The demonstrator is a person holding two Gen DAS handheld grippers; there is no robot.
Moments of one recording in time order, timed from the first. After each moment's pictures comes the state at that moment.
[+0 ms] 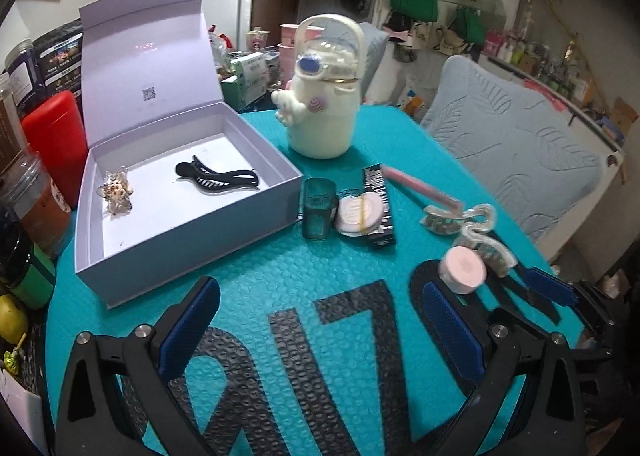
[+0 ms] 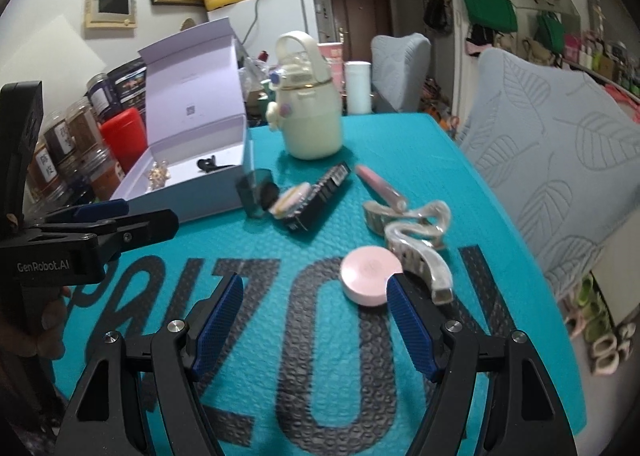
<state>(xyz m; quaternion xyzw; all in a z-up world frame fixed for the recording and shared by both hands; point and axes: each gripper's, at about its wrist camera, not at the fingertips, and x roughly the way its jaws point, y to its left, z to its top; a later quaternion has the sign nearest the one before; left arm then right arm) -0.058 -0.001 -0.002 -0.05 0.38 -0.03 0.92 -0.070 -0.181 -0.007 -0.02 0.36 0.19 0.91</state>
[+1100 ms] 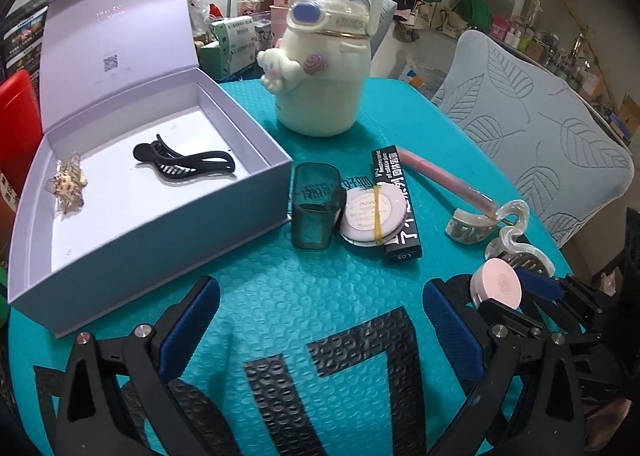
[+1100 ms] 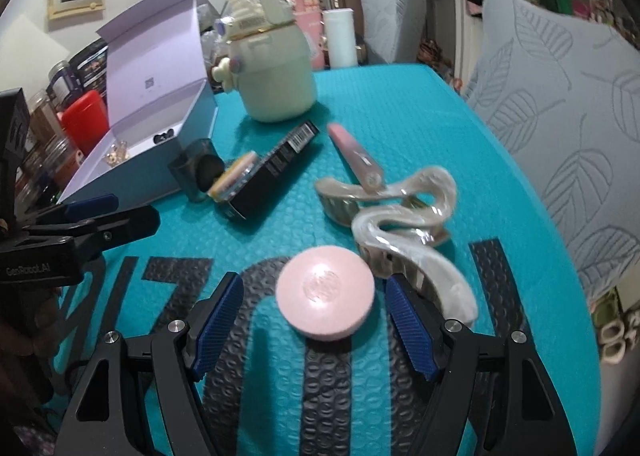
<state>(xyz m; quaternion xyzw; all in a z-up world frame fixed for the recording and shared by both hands) 0.001 -0.005 -0.043 -0.07 0.42 -0.05 0.90 0.002 -0.192 -0.056 -0.01 0.42 0.19 0.89</state>
